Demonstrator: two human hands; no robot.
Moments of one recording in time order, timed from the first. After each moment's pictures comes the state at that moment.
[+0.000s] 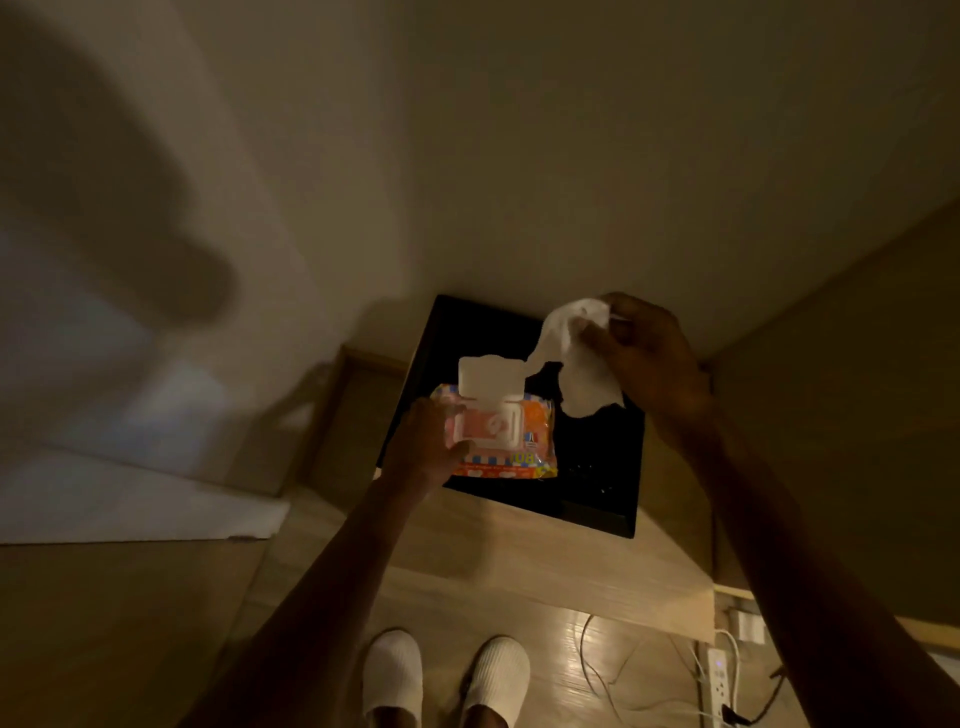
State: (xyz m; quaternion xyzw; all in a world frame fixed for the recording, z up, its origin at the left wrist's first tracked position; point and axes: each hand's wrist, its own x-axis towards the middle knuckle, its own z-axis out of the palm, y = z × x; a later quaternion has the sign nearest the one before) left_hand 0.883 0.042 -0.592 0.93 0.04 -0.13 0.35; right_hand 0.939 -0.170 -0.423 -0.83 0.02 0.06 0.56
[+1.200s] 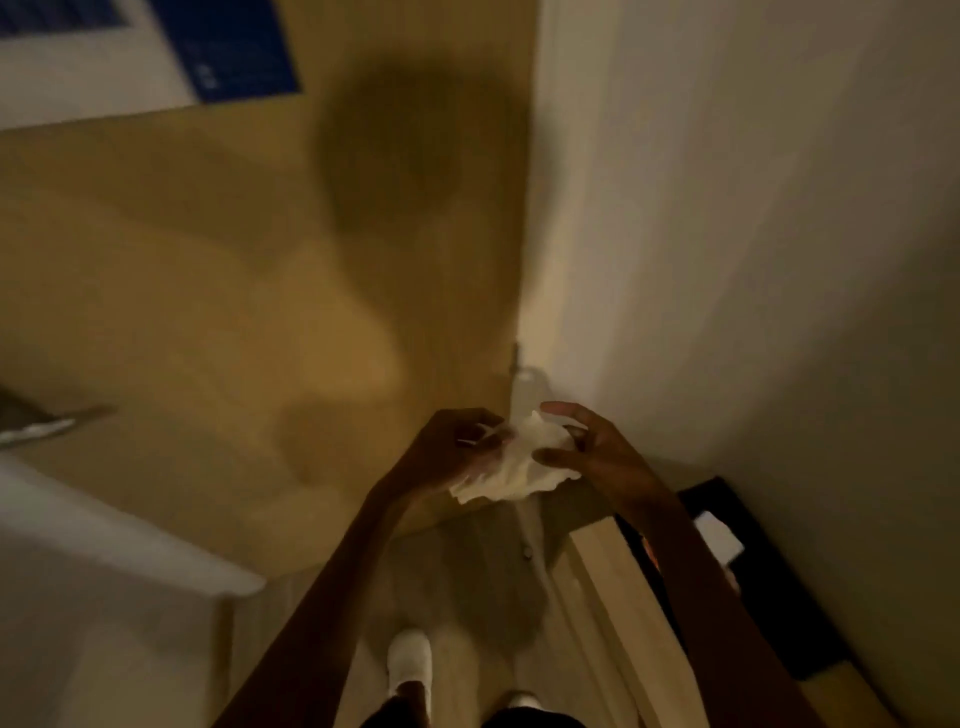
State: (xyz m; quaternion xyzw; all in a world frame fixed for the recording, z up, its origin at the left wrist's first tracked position) left_hand 0.507 0.111 -0.129 0.76 0.36 0.16 0.52; right_hand 0.704 0.014 -0.158 -0.62 -0.36 0.51 0.48
